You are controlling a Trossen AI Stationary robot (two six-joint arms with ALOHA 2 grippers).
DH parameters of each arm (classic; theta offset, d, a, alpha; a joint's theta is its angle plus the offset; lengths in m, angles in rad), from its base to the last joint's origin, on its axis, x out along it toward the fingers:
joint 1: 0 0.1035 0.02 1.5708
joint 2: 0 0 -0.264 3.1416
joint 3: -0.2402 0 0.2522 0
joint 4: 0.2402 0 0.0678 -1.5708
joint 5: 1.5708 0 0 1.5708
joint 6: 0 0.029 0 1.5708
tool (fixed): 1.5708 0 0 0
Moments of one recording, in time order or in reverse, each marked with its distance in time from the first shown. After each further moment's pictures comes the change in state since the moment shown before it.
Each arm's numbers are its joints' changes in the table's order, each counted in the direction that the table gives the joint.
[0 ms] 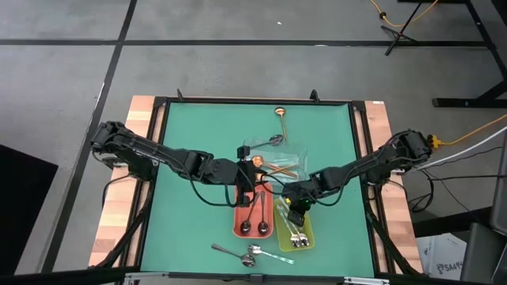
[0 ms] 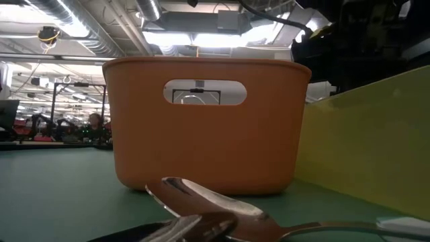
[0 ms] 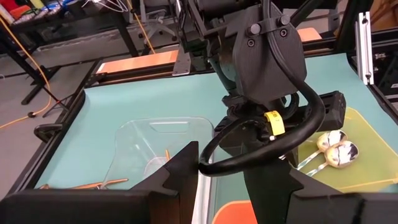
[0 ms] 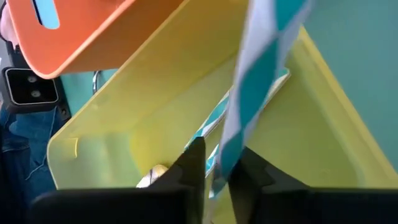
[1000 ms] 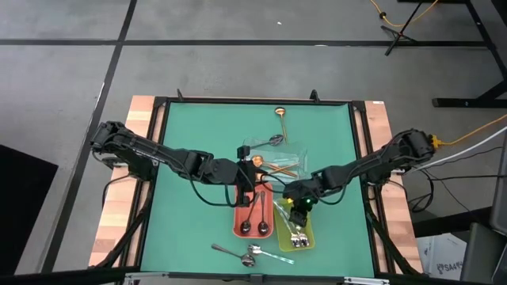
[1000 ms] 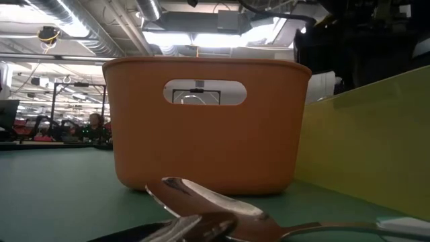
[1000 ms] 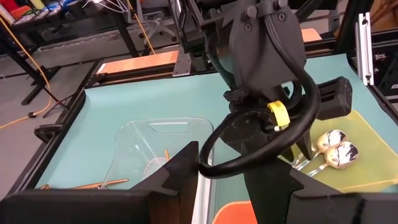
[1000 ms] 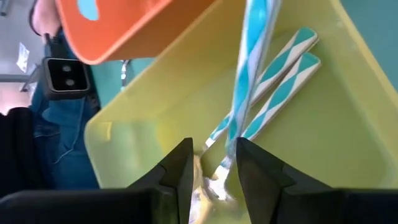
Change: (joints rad) left arm 0.000 0.000 0.000 -0.001 0.000 0.000; right arm 0.000 0.035 0.000 0.000 -0.073 0.005
